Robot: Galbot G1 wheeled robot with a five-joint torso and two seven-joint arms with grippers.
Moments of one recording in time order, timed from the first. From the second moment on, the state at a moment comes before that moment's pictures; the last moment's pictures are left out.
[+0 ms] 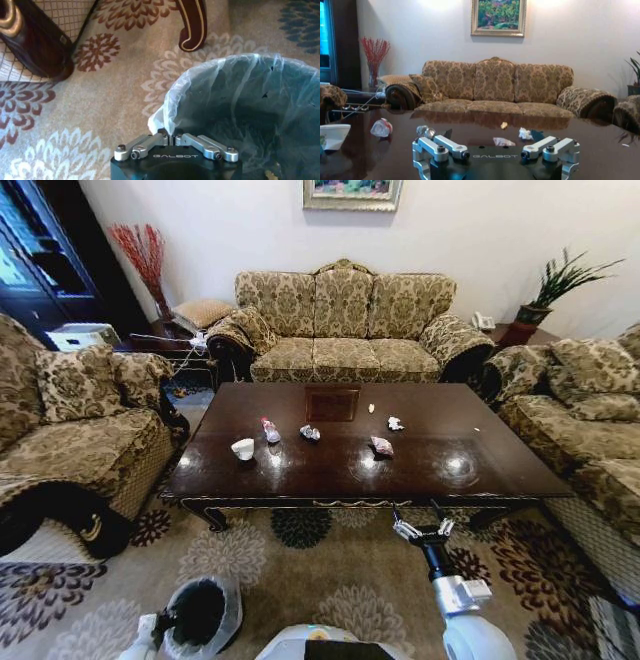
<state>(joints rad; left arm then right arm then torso) 1.36 -1.20 -0.81 -0.84 -0.12 -0.02 0.15 -1.76 1.26 0.54 2.11 0.22 0.22 0.06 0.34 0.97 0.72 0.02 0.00</state>
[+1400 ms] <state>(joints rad) 1.17 -1.28 -0.88 -0.62 0.02 -0.04 0.13 -1.77 1.11 0.63 2.20 0.34 0.06 0.13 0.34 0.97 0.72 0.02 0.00</state>
